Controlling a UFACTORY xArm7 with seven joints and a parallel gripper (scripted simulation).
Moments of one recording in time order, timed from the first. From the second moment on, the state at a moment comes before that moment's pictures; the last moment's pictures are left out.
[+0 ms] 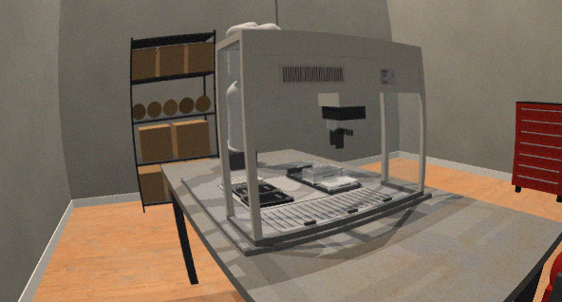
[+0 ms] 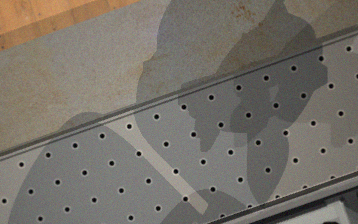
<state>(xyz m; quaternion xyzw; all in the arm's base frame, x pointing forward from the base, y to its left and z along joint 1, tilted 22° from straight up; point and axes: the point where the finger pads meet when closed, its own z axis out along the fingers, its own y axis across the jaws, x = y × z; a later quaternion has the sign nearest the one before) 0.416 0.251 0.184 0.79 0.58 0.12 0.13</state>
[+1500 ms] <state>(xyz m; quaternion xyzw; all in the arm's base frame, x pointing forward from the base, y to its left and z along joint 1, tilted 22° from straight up) 0.276 0.148 0.138 0.98 0.01 0.18 0.04</state>
